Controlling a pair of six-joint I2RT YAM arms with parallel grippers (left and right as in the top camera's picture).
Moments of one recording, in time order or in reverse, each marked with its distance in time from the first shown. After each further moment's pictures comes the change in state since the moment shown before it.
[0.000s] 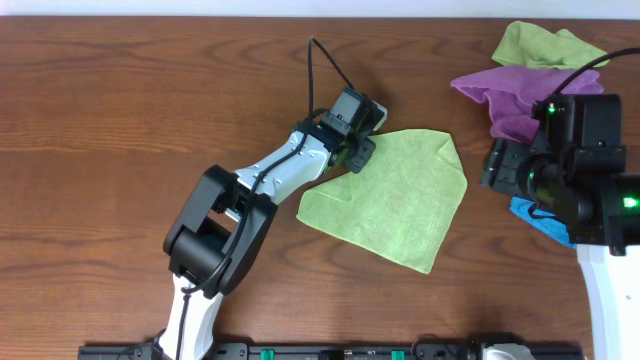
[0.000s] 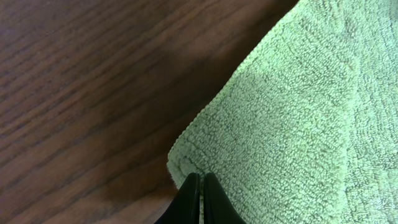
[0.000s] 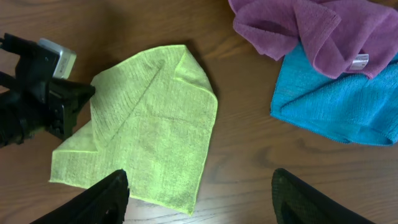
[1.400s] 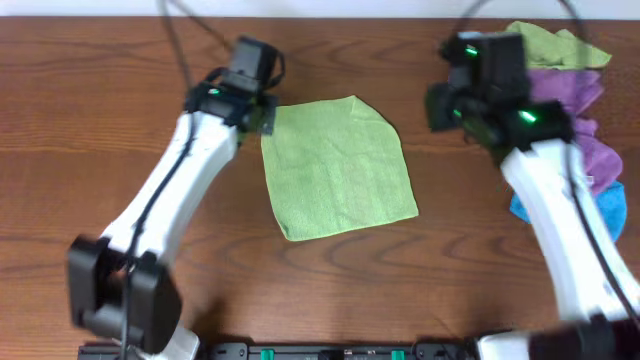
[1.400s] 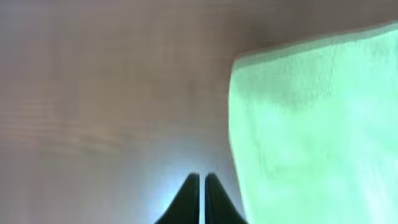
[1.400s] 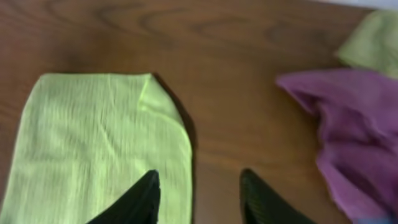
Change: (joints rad) left arm 0.301 -0.412 0.042 -0.613 -0.322 -0.278; right arm 0.159 0.404 0.000 0.559 -0.087 -0.292
